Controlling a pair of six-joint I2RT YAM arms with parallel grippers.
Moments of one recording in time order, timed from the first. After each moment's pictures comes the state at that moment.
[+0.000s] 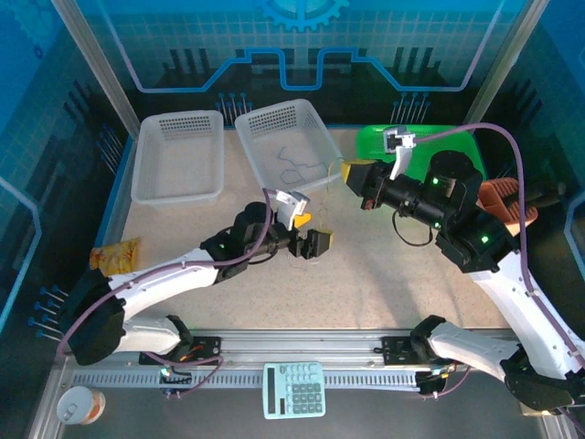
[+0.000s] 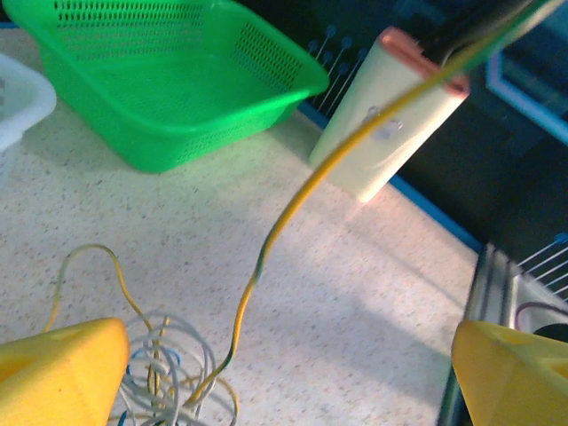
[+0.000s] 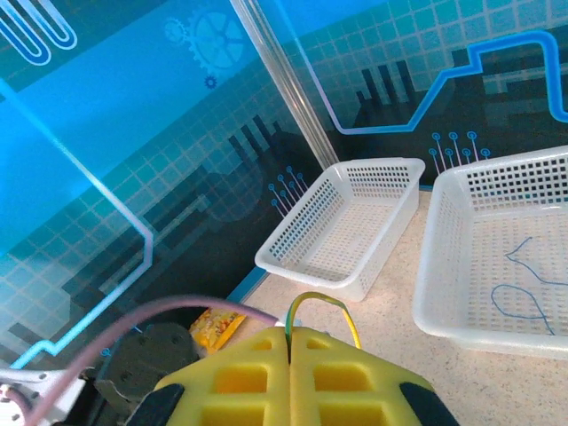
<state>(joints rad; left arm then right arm) -0.81 1.31 0.78 0.22 0.19 -0.37 0.60 1.00 1.38 -0.51 -0.26 0.47</state>
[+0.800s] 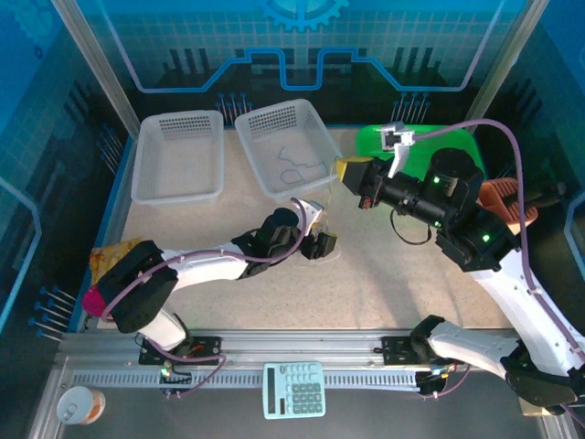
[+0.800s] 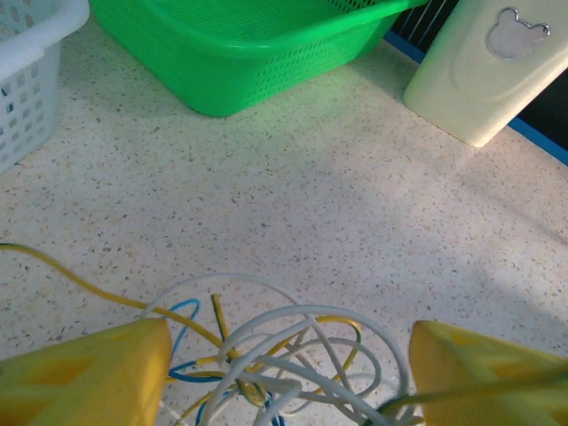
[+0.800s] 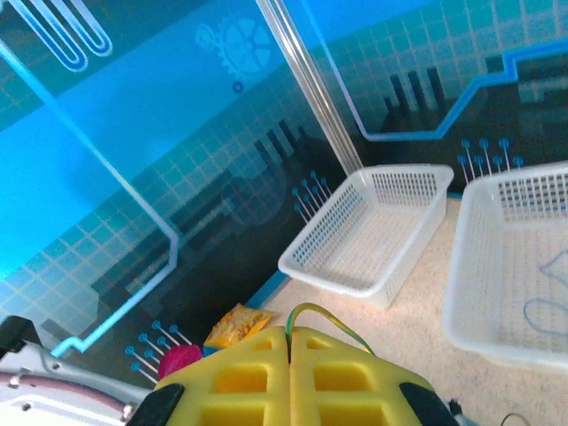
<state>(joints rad) -0.83 1.57 0.79 0.34 0.07 -0.27 0.64 1.01 1.44 -0.50 -0.26 0.47</state>
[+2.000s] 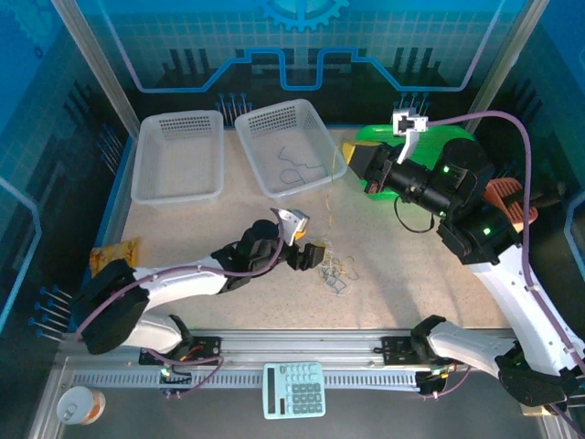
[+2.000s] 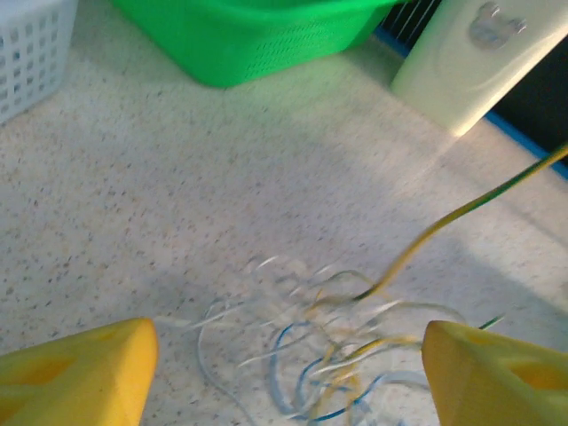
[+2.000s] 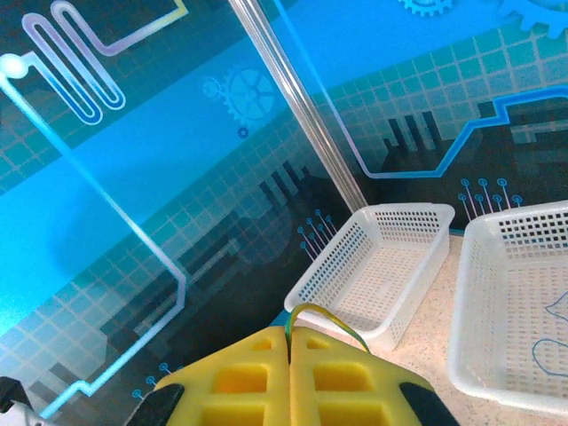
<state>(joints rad) -0.83 1.35 0.62 0.36 0.10 -0.33 0.55 1.04 1.45 -0.42 -0.32 0.52</state>
